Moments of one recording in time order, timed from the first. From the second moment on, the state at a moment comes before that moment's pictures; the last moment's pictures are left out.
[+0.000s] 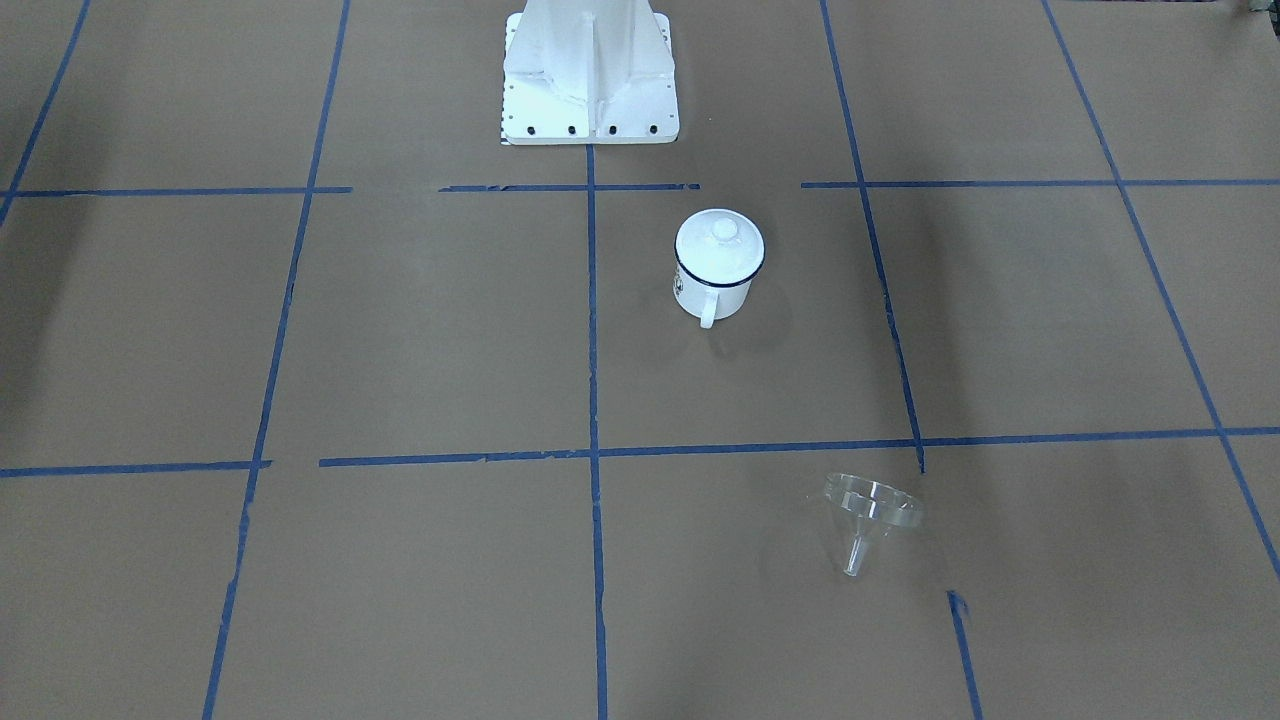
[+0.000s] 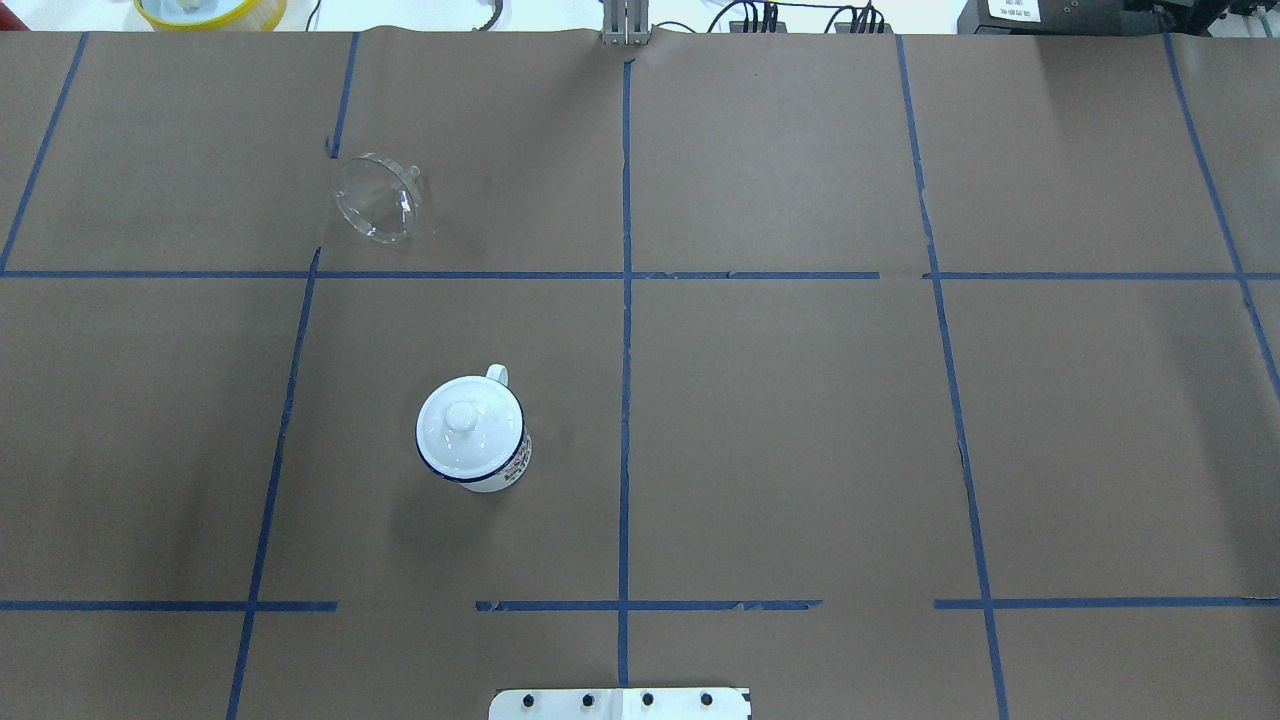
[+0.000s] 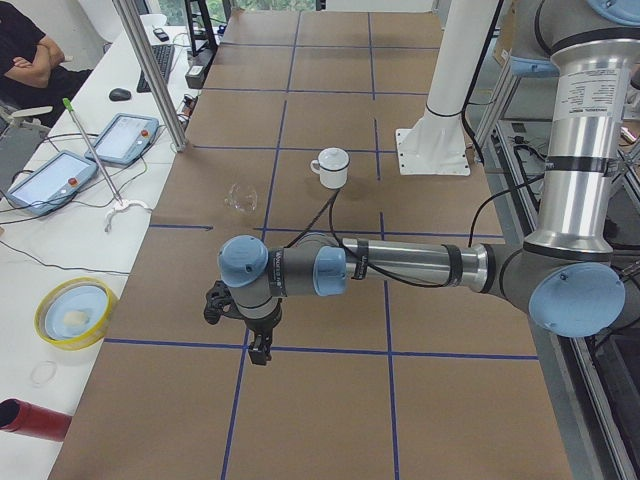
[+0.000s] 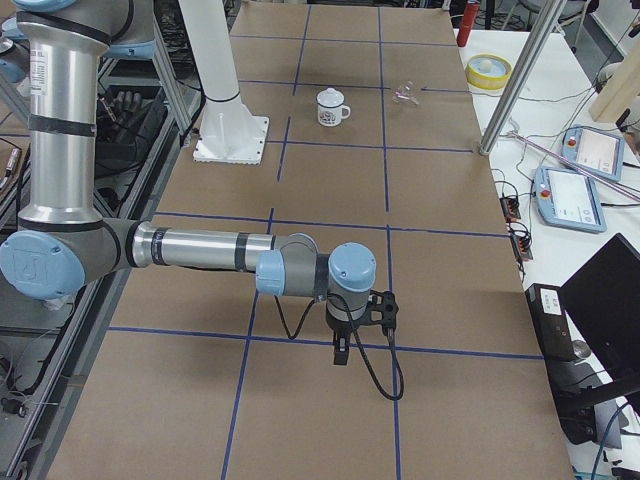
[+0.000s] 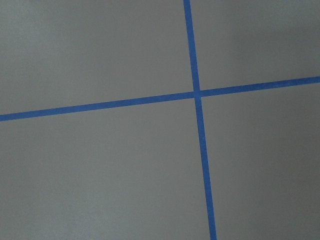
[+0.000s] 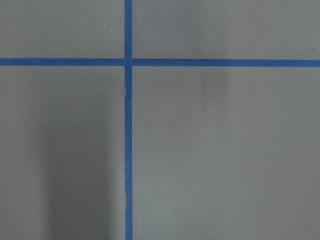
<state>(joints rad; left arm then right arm) -1.60 -1.61 -1.58 -1.47 -2.33 0.17 1.57 -1.68 1.66 -1.57 2.29 0.01</state>
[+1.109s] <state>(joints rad) -1.60 -1.61 -1.58 -1.47 -2.33 0.17 1.57 -1.68 1.66 -1.57 2.29 0.01</state>
